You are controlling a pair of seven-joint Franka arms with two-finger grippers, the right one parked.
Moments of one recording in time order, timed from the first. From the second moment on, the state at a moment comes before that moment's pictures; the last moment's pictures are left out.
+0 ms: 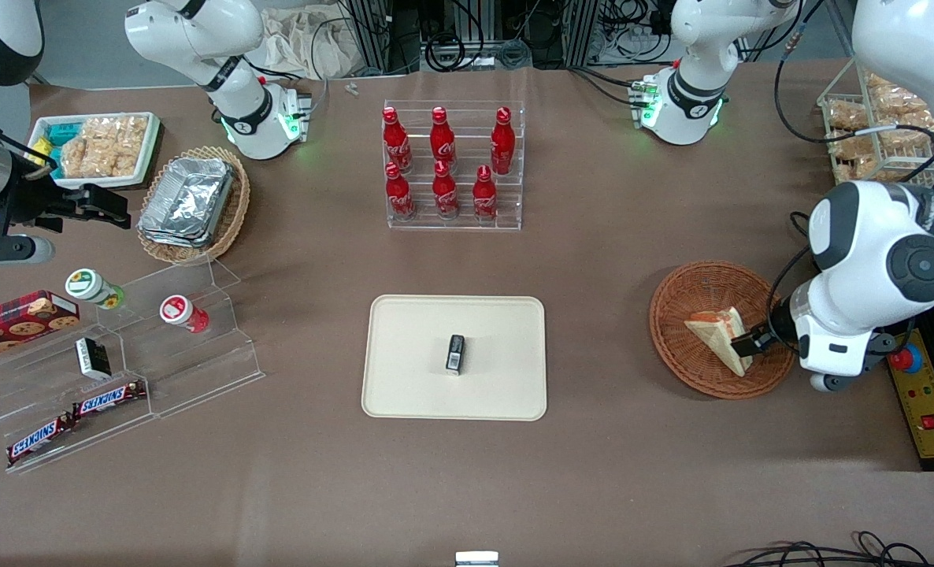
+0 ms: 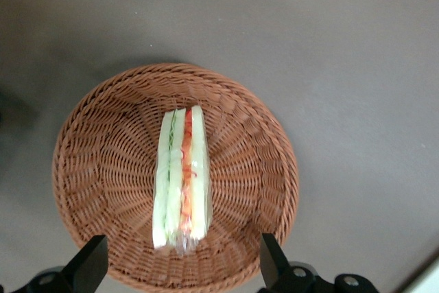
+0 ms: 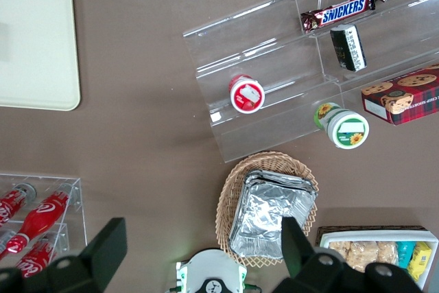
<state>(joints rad) 0.29 0.36 -0.39 -1.78 0.17 2.06 -0.75</state>
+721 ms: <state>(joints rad) 0.29 0.38 -0.36 -1.96 0.18 2.31 -0.78</state>
